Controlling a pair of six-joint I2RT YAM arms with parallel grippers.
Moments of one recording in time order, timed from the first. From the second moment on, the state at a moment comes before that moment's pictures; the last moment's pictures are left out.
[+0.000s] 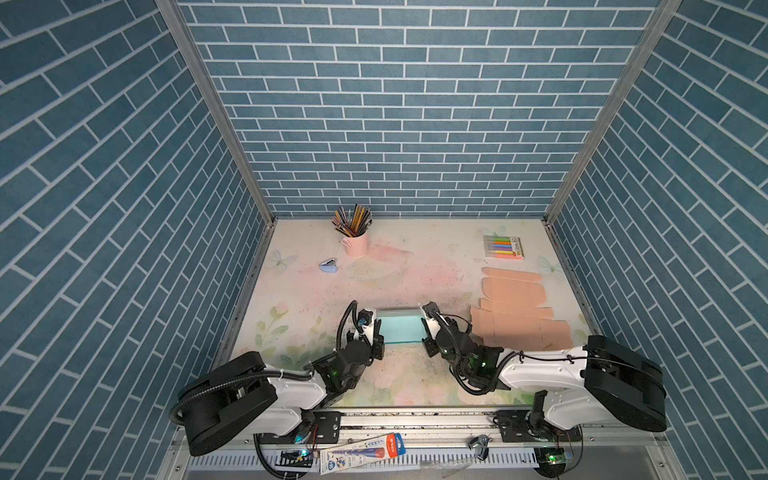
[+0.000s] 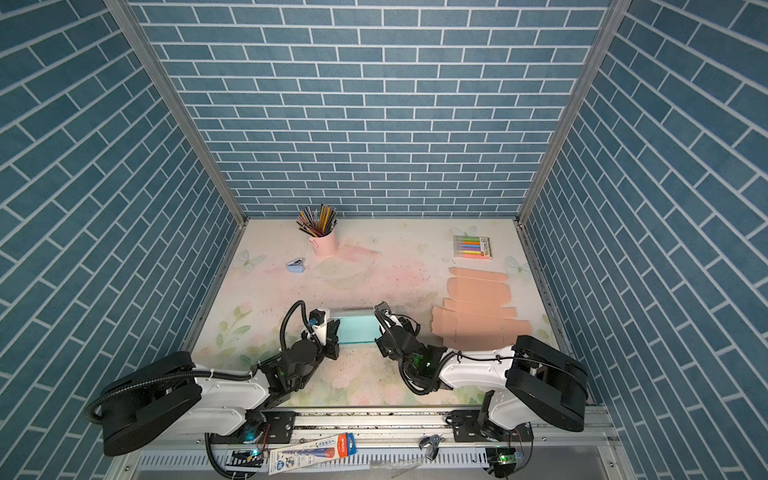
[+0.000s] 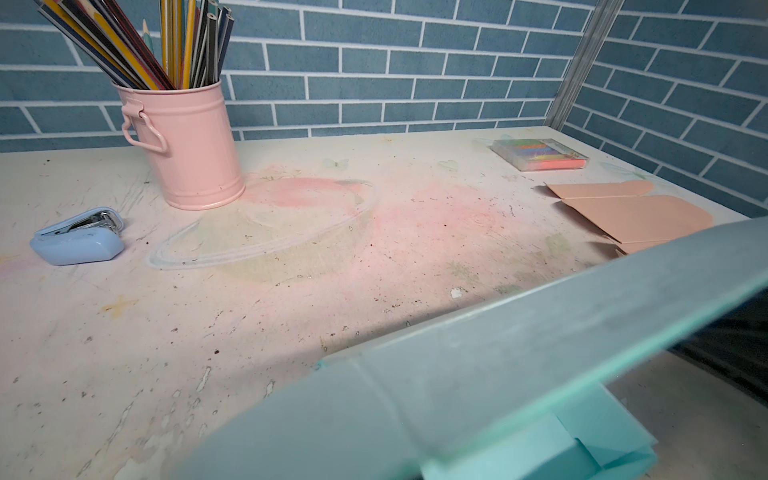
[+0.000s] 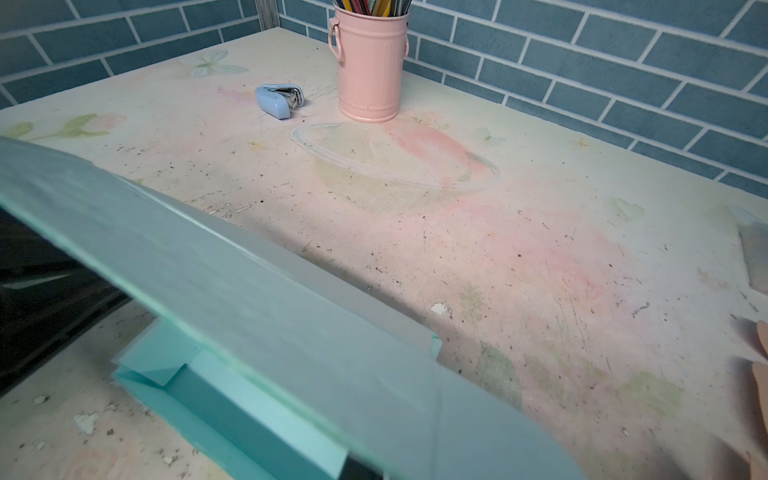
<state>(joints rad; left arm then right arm) -0.98 1.28 0.10 0.87 -0.53 -0.29 1.18 1.39 0.48 0.42 0.52 0.19</state>
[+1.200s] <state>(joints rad) -1.00 1.36 0.10 0.89 -0.46 -0.30 1.20 1.16 0.32 0.37 0.52 0.37</state>
